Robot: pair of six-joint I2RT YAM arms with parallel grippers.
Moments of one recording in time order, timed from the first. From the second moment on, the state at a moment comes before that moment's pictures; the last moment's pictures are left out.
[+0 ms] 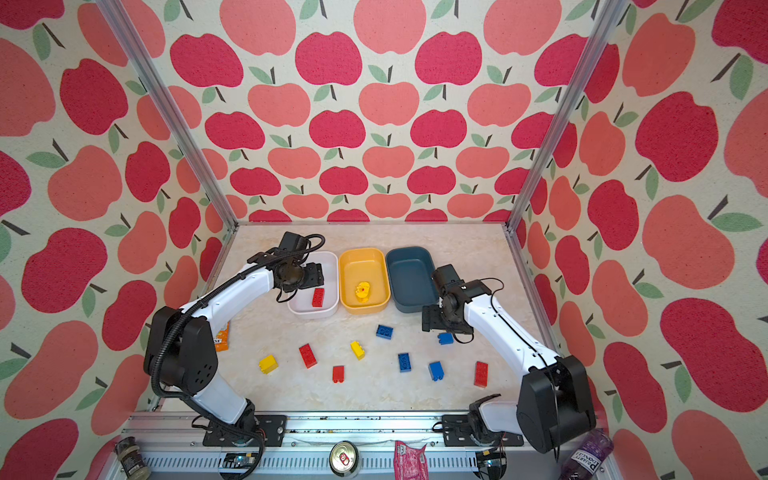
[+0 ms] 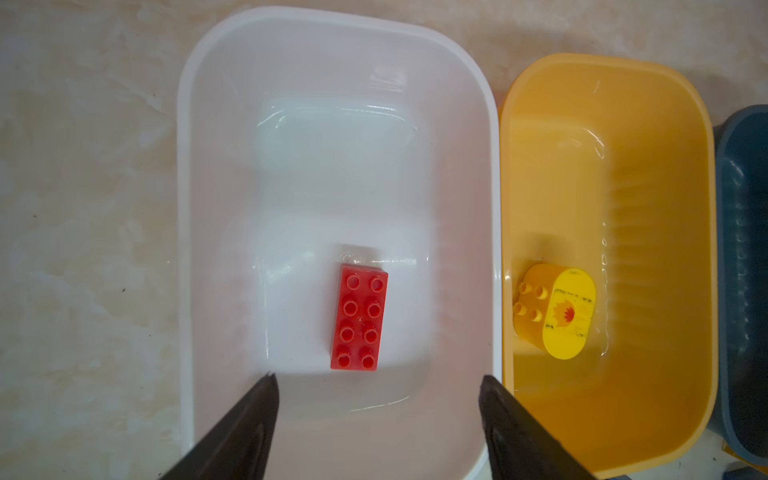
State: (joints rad) left arm -0.35 1.64 1.27 -0.68 -0.02 -0.46; right arm 0.45 1.34 0.97 -1.01 0.02 0.37
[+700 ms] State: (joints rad) left arm -0.34 1.49 1.18 -0.66 -0.01 -0.48; right arm 0.41 1.48 0.88 -0.88 0.04 0.25
